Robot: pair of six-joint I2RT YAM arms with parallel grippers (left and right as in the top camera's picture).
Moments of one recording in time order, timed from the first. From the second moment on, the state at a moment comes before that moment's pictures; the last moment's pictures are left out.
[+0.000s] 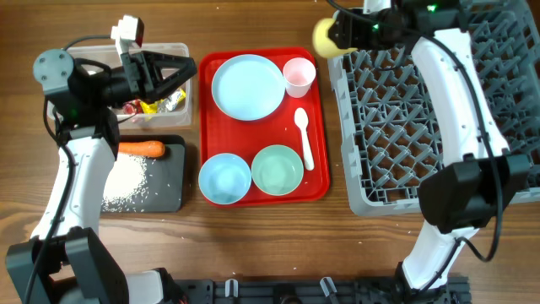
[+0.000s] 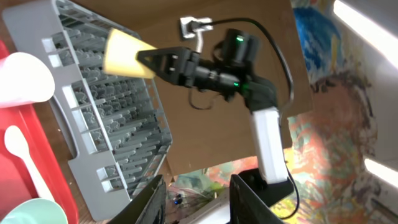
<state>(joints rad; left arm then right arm) 0.21 1.53 1.01 0.60 1.49 -1.35 0.14 2.00 2.05 -1.02 -0.28 0.12</state>
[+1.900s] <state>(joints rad) -0.41 1.47 1.01 -0.49 -0.09 -0.64 -0.02 2.16 2.14 -1.23 0.00 0.13</state>
